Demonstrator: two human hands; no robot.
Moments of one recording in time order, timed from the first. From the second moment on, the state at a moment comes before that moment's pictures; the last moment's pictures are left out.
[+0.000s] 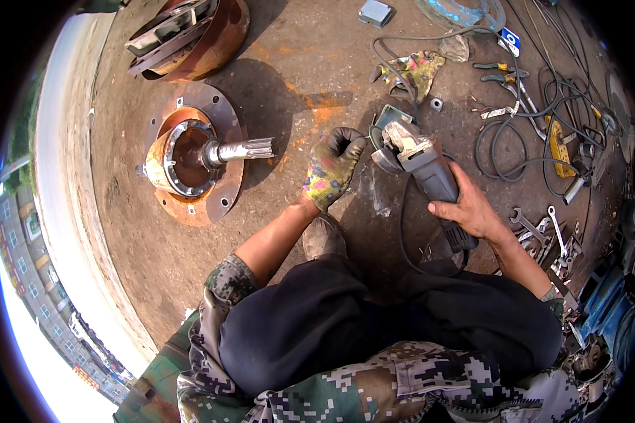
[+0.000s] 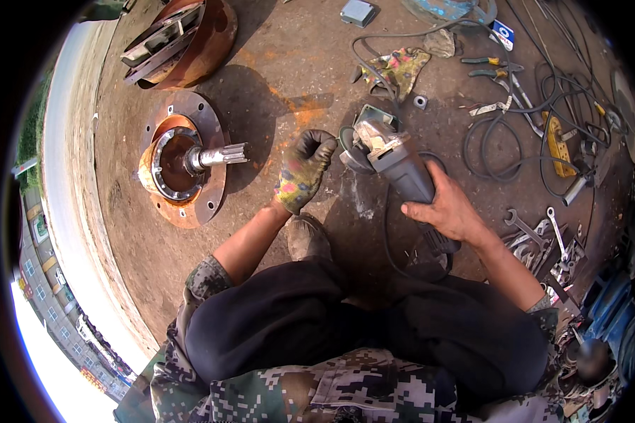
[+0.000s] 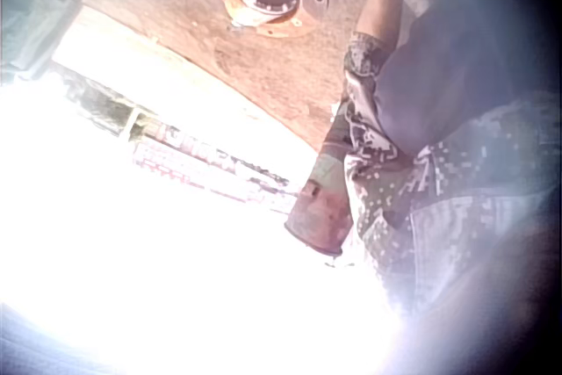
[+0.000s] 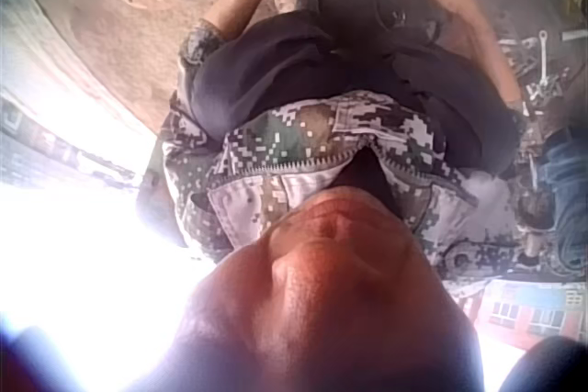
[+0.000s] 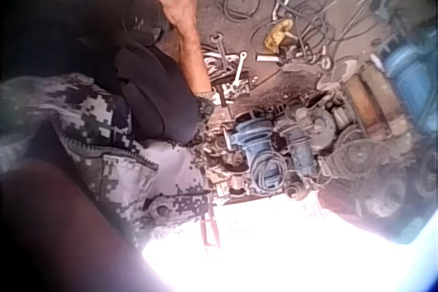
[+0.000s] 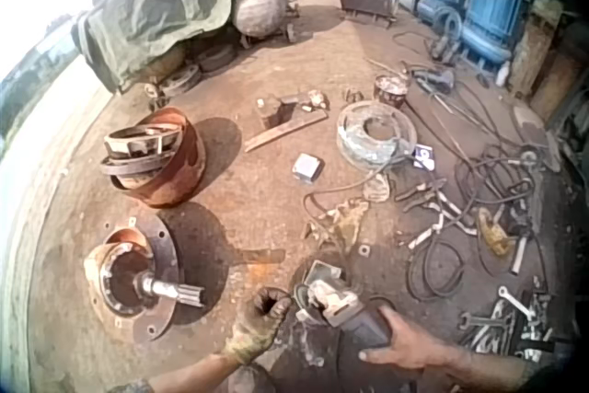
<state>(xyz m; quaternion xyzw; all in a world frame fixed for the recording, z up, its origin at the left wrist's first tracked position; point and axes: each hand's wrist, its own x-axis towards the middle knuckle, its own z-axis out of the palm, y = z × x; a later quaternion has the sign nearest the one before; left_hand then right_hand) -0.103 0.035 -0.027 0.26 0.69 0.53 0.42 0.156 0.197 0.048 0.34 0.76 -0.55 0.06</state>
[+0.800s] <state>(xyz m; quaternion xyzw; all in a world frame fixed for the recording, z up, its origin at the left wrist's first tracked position) -0.089 0.007 -0.054 0.51 0.76 0.33 0.23 0.154 0.194 0.039 0.37 0.62 -0.69 0.00</state>
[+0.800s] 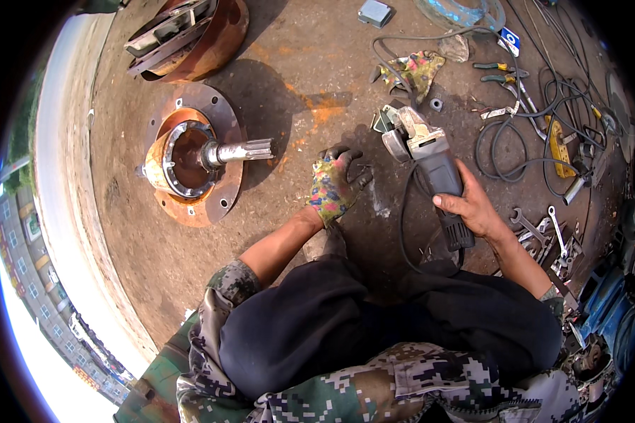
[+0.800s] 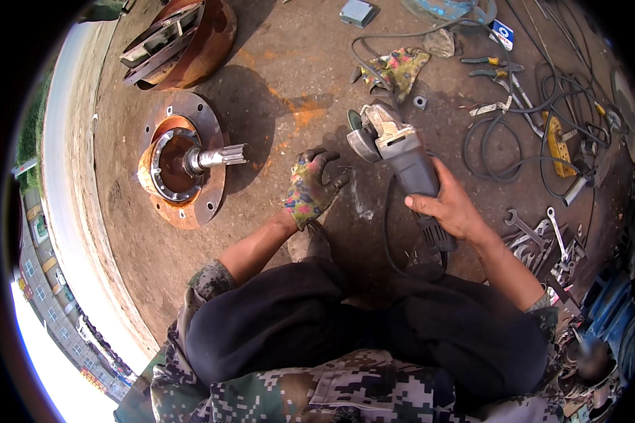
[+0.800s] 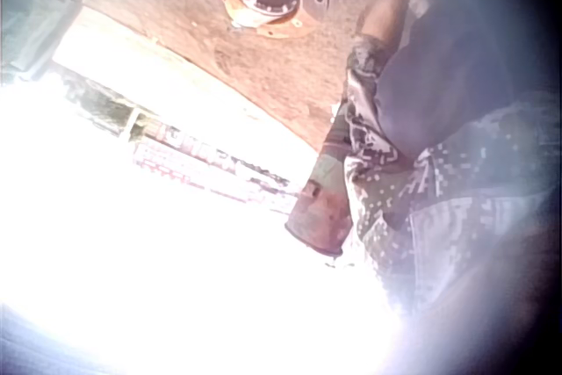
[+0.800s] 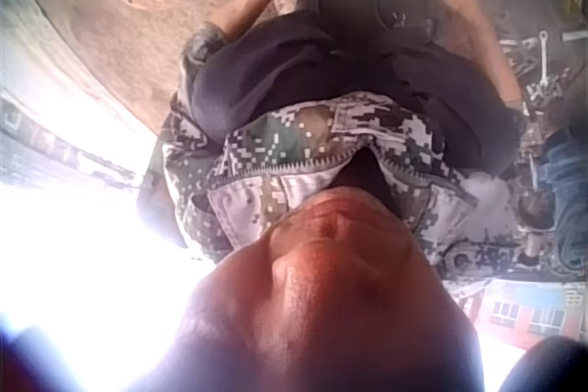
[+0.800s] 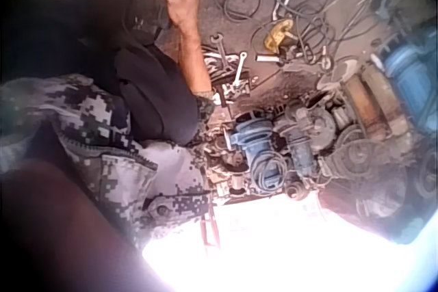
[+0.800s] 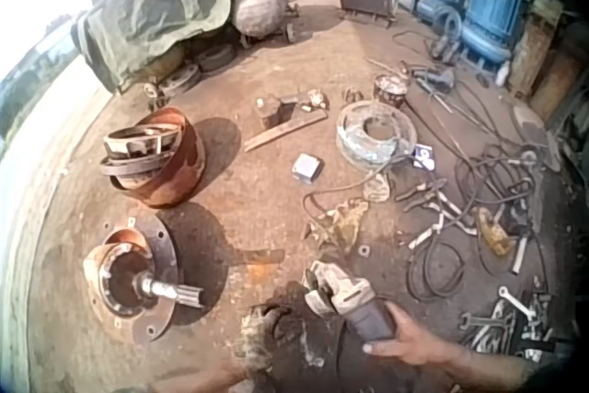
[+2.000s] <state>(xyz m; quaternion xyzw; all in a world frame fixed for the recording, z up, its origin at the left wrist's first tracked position) -0.066 0.036 0.010 0.15 0.56 0.60 0.55 0.037 0.171 0.006 0.36 0.42 -0.83 -0.03</state>
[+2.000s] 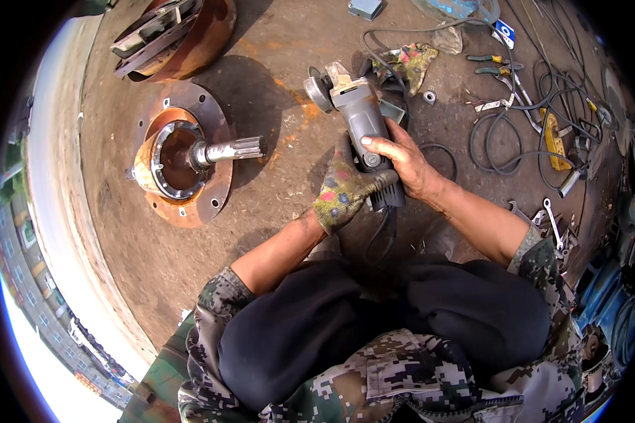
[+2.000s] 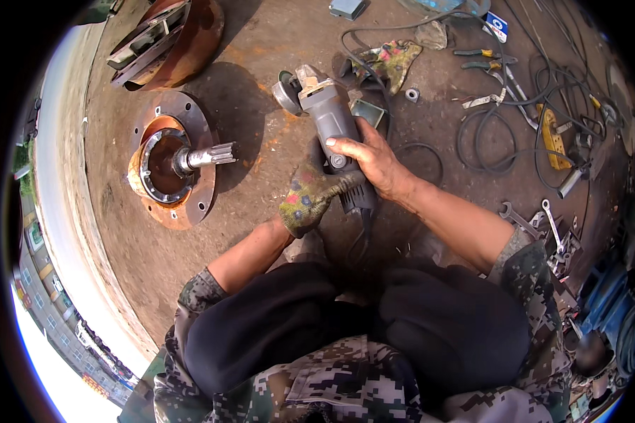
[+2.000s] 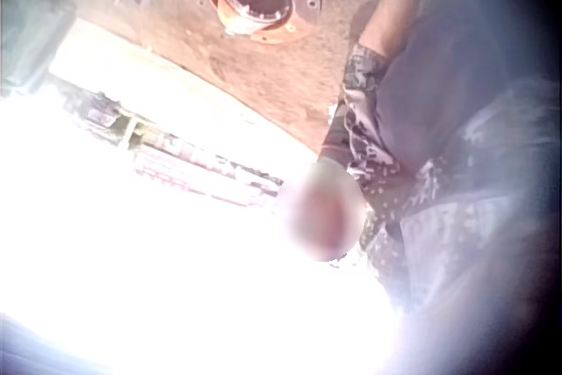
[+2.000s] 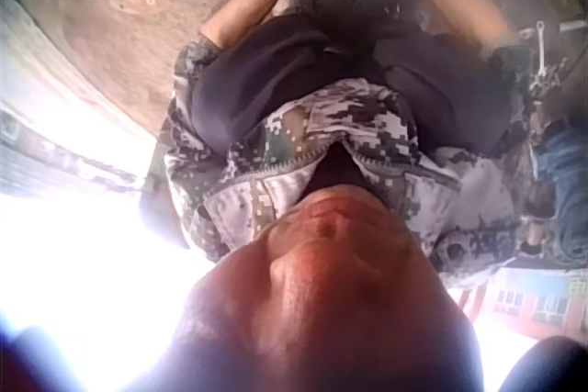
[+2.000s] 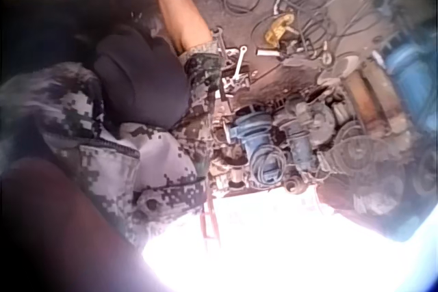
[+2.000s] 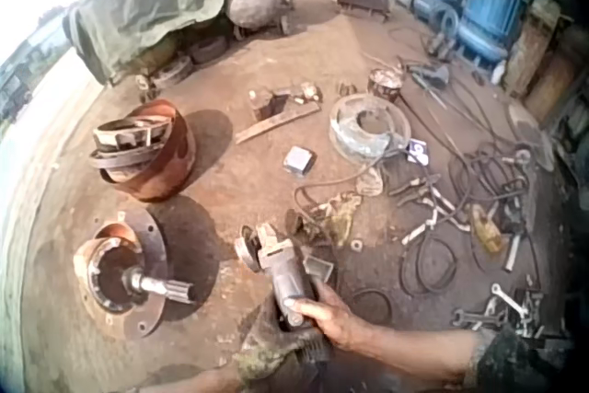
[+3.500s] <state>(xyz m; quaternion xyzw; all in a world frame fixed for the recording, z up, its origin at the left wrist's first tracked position) -0.091 0.132 -0.092 0.63 0.76 0.03 0.15 0.070 0.154 -0.075 -0.12 0.96 -0.22 0.09</state>
